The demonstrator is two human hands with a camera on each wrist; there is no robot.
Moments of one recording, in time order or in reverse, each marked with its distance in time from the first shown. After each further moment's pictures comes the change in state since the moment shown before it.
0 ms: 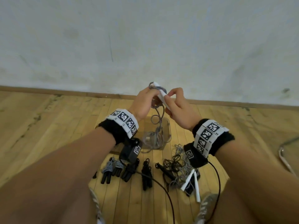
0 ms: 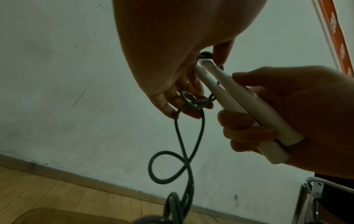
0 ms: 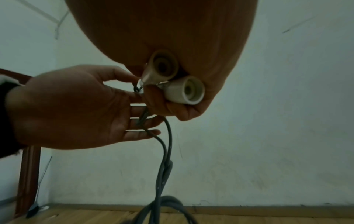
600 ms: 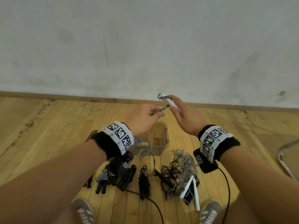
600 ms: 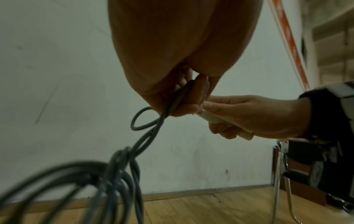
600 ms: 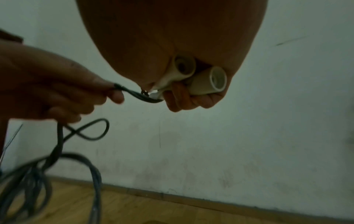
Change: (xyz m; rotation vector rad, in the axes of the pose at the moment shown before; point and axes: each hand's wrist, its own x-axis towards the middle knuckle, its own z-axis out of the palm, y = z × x) left_hand -0.002 -0.018 0.005 0.547 -0.118 0.036; right_hand 0.010 0.034 -0.027 -0.559 0.024 -0.017
